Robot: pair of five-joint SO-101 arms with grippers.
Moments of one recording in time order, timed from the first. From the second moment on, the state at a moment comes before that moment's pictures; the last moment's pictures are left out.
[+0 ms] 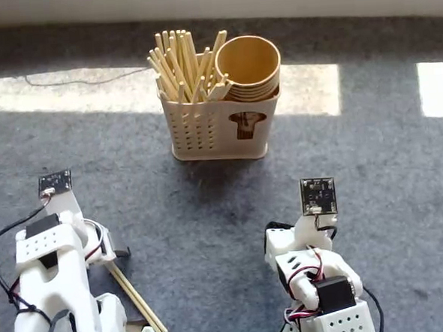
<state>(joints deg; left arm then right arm) -29.5 -32.8 67.5 59.9 0.0 -17.7 -104.1 96.0 63.6 -10.1</state>
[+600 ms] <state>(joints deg) -26.0 -33.1 68.7 54.6 0.1 -17.7 -104.1 96.0 63.6 -10.1</state>
